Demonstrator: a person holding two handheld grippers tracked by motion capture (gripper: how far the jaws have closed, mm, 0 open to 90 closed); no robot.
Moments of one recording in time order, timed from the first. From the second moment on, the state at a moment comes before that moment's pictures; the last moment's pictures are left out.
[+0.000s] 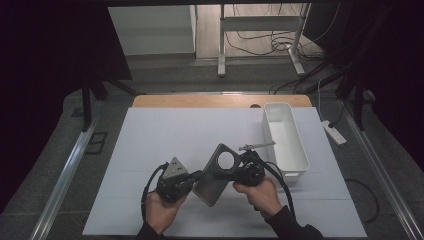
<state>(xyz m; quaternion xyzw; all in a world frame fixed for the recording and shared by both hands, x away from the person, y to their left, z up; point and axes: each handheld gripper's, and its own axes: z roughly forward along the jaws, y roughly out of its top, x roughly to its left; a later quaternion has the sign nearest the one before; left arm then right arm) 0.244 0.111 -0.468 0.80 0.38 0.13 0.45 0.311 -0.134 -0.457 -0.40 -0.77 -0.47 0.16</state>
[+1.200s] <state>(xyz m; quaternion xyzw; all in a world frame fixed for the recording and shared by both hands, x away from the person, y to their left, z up) 0.254 0.133 -0.463 0.80 0.38 0.06 0.46 0.309 -0.137 -0.454 -0.41 -0.77 -0.47 0.14</state>
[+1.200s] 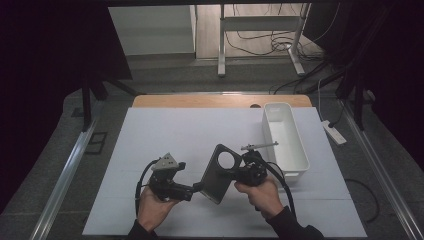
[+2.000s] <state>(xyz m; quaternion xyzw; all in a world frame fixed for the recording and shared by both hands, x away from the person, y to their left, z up) 0.257 0.141 -0.480 0.81 0.32 -0.02 0.49 0.302 -0.142 -0.447 -0.31 -0.82 -0.47 0.11</state>
